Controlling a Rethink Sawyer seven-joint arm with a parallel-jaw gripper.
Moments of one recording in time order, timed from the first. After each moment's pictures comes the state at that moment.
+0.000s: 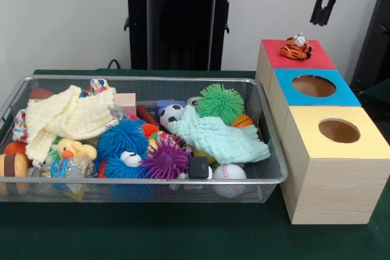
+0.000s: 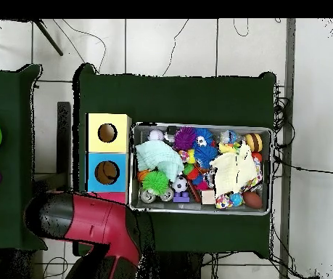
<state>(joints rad) 0.41 -0.76 -0.40 1.81 0.41 0.78 1.76</state>
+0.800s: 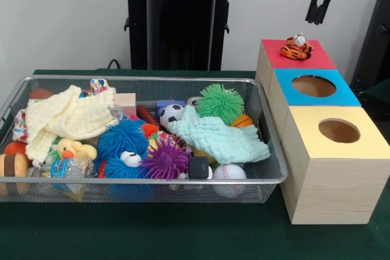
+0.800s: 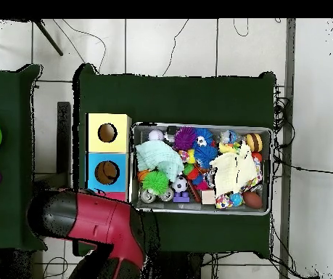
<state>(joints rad) 0.41 -0.76 -0.43 1.79 0.41 0.78 1.76</state>
